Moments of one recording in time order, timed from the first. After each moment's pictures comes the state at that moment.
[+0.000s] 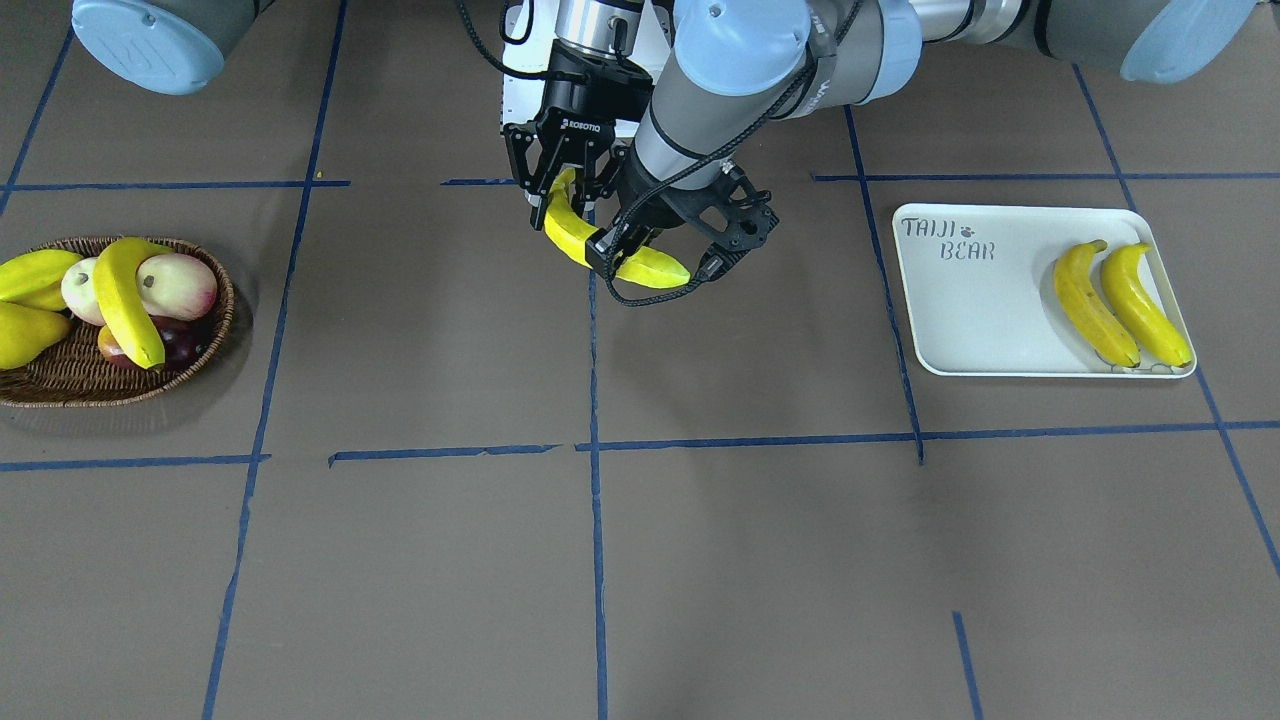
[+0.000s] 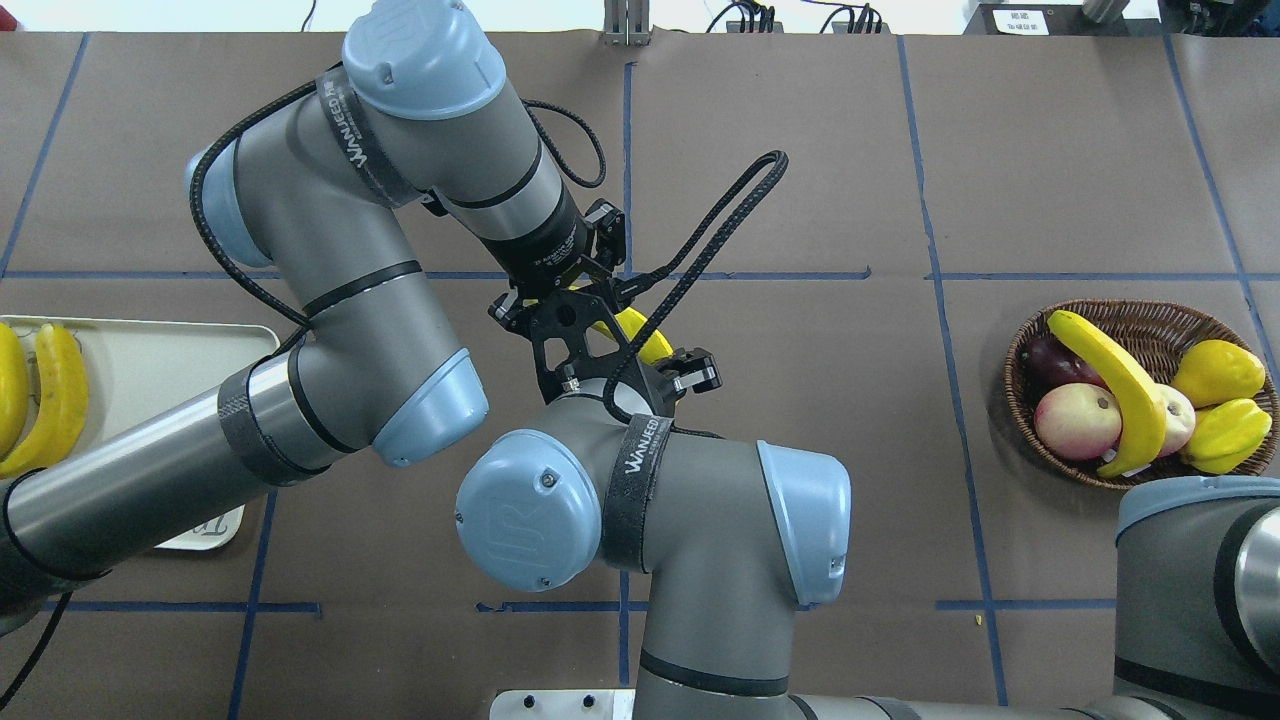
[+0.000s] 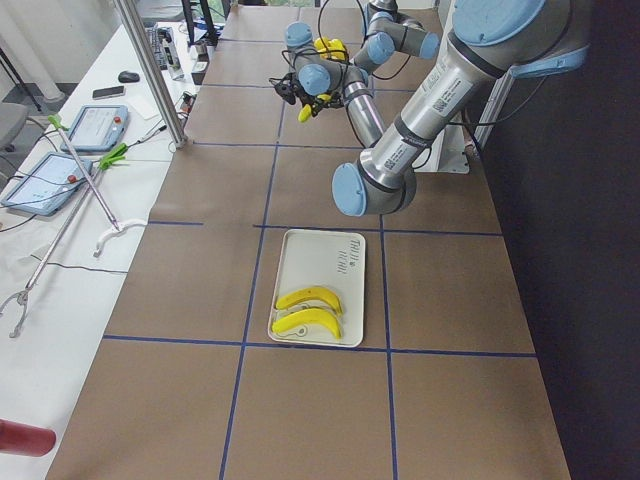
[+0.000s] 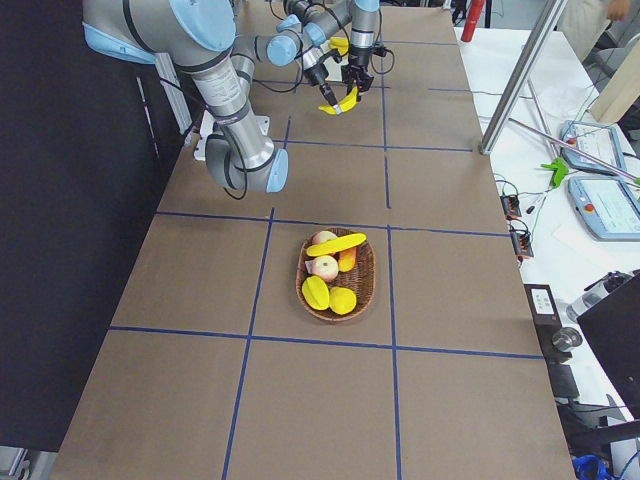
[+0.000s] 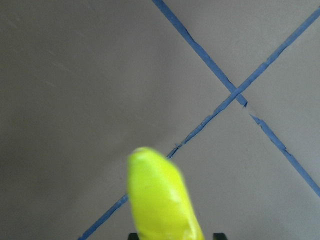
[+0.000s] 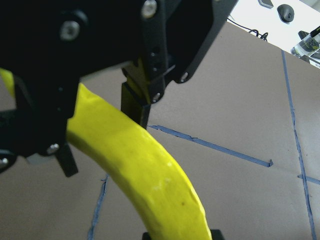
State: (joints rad) left arm -0.68 -2.40 -1.66 -1.57 -2.19 -1.97; right arm 0.24 -0.70 1.84 -2.14 1.11 1.16
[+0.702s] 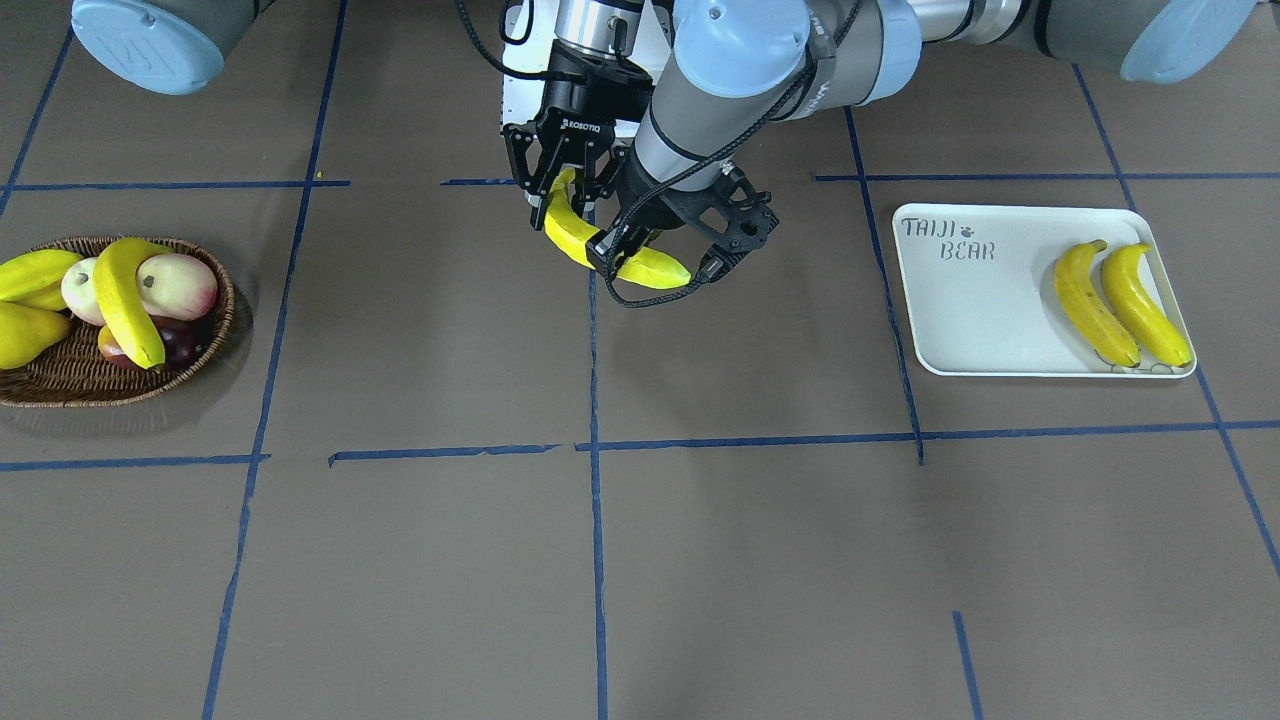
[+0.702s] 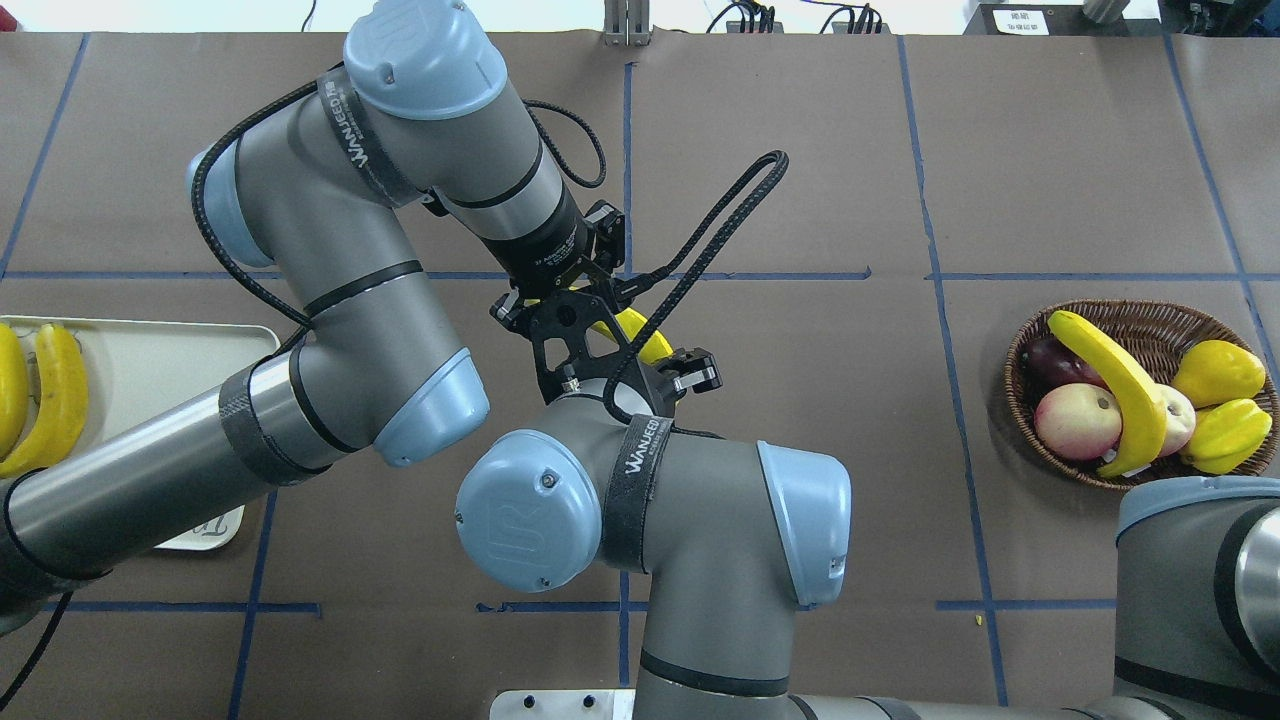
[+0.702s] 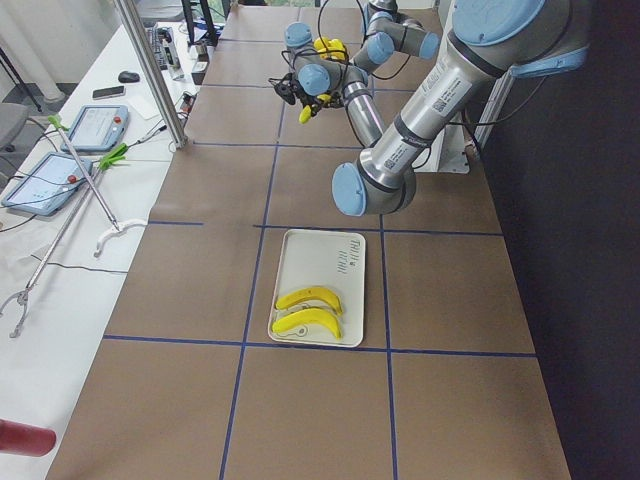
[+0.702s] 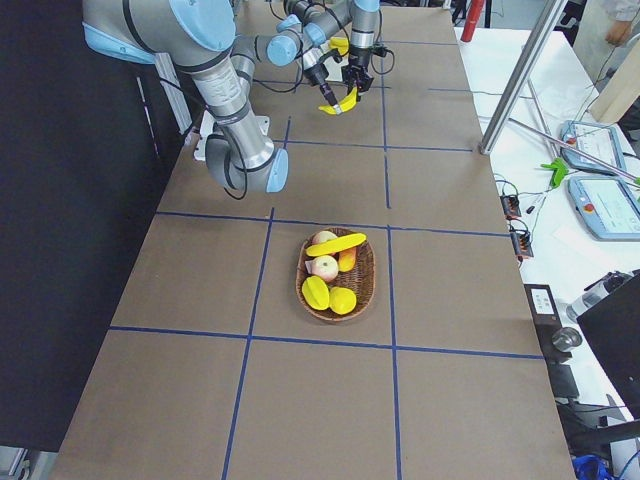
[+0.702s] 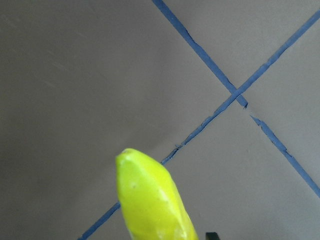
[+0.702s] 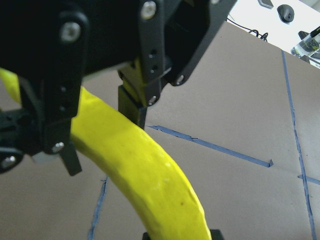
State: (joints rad) left arm -0.68 -2.40 -1.66 -1.57 -2.19 -1.97; right arm 0.24 -0.70 1.84 -2.14 1.11 1.16
